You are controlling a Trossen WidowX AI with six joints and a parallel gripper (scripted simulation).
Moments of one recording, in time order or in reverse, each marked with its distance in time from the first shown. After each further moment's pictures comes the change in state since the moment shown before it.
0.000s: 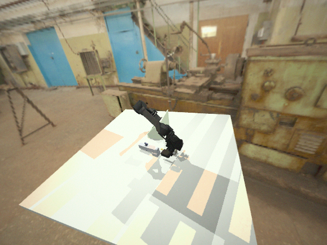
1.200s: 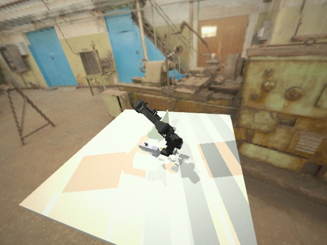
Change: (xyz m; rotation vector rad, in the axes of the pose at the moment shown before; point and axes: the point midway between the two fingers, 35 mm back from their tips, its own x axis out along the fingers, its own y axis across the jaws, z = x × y) arm -0.011 0.001 -0.002 0.000 0.000 0.000
